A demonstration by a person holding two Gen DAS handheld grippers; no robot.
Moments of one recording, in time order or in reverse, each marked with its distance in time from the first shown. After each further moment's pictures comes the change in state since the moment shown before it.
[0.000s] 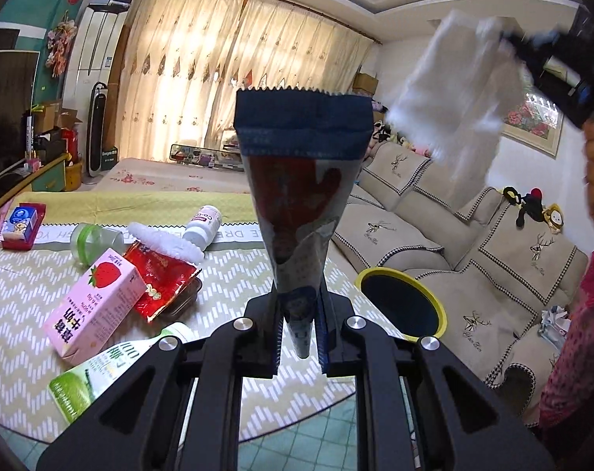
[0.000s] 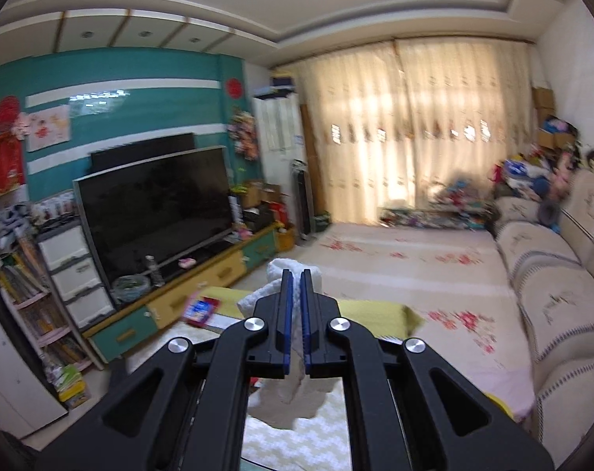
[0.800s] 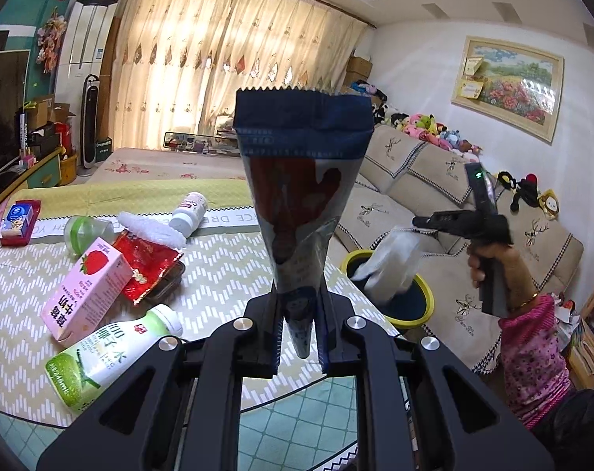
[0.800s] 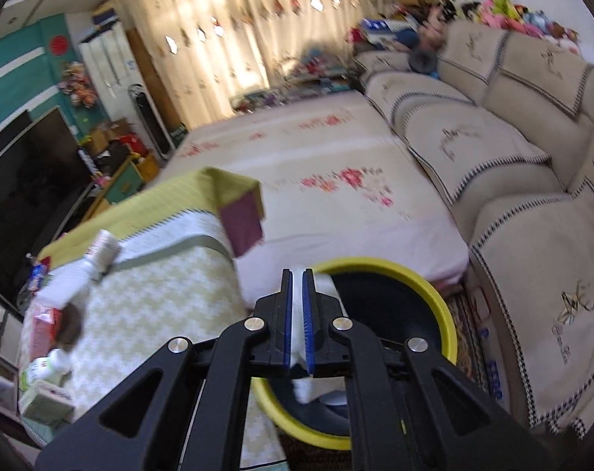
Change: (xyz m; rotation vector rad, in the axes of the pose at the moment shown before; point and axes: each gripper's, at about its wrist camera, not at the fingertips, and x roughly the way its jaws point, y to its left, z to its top) left arm -0.002 -0.029 0.007 0.015 0.076 -0.007; right arm 0.106 -0.241 -0.172 0.358 0.381 -0.428
